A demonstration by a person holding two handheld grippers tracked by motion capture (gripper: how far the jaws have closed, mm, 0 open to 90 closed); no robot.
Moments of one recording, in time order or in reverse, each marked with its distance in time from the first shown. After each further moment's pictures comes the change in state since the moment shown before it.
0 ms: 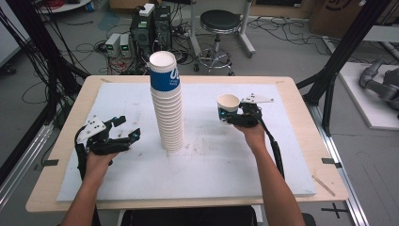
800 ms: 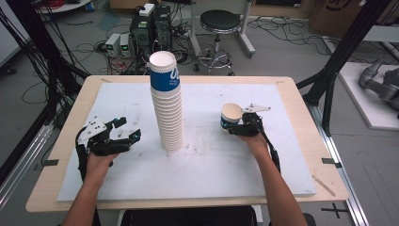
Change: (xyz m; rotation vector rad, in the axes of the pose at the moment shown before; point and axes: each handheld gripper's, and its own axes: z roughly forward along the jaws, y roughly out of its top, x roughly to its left) left arm 0.000 -0.004 0.001 0.007 0.000 -0.021; right arm -0.003 -0.032 -0.001 0.126 -0.037 -0.023
